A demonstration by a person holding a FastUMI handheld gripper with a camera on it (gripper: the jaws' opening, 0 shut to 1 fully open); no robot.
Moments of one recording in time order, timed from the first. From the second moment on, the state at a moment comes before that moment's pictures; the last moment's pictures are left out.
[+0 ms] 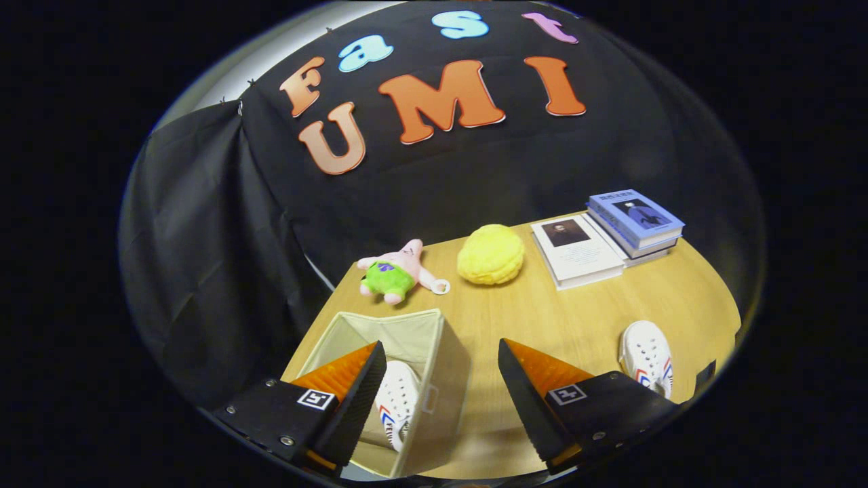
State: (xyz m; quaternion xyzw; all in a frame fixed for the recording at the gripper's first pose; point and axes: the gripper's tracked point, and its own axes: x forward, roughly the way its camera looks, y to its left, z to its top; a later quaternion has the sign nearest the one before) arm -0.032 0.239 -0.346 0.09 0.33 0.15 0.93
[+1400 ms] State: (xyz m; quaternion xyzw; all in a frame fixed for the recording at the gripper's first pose) arm -0.067 -0.044 -0.513 0.07 0.44 -0.04 0.89
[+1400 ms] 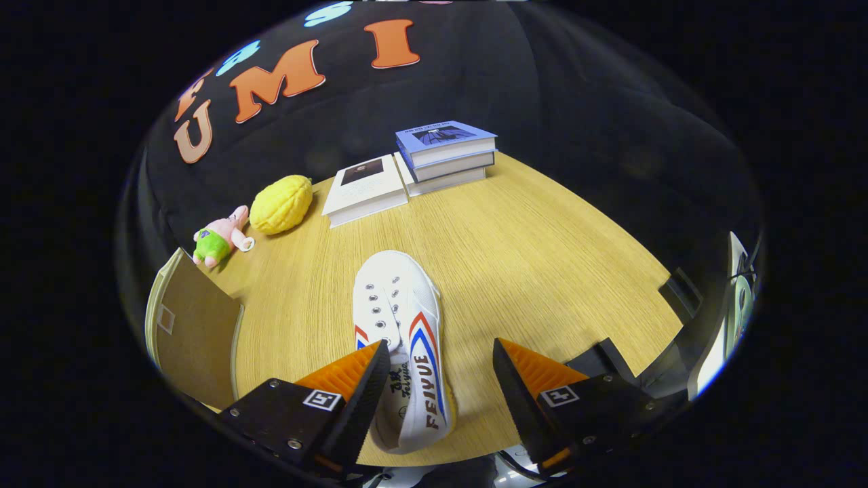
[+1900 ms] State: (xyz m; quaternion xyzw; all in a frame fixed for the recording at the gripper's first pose) arm -0.066 -0.029 -0.541 0.03 0.47 0.00 0.88
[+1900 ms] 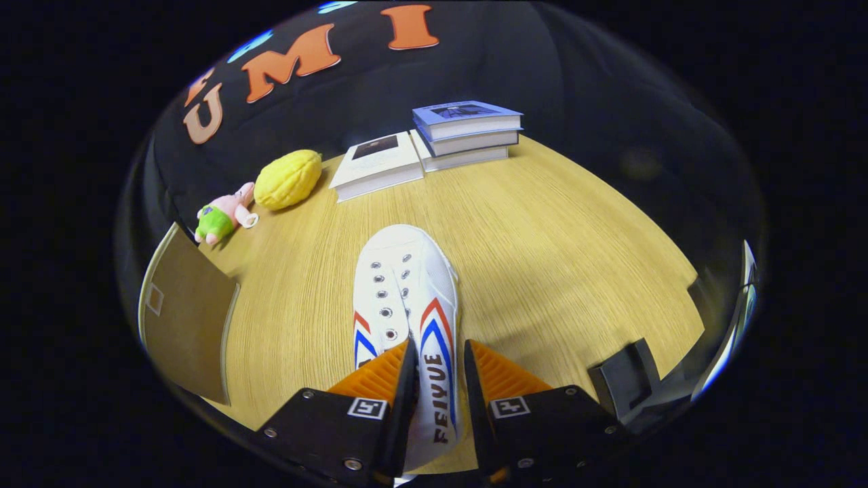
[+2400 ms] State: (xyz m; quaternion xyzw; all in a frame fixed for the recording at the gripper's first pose) arm -0.065 -0.044 -0.516 0.08 0.45 -0.08 0.88
